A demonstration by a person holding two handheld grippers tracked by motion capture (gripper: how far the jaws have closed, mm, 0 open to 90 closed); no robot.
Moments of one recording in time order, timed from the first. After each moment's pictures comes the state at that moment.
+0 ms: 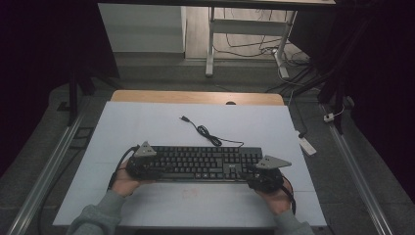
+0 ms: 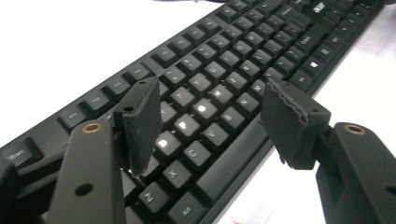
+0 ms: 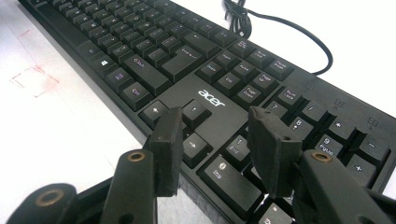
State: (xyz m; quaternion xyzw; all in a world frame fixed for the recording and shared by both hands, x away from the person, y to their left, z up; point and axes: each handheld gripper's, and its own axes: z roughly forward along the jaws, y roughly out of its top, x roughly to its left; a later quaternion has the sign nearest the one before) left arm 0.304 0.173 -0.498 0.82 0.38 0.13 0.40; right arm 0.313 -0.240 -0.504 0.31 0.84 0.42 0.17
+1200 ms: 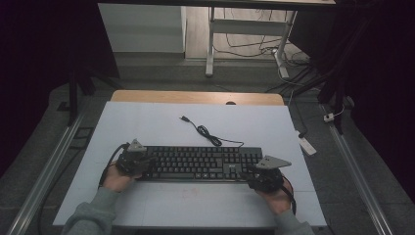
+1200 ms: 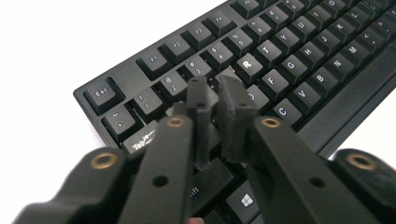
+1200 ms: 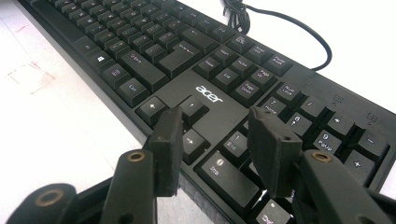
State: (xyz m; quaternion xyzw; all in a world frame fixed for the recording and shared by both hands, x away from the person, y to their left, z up) left arm 0.318 0.204 -0.514 0.82 0.43 0.14 0.34; right arm 0.314 -0.241 -0.506 0.31 0.84 0.41 0.17
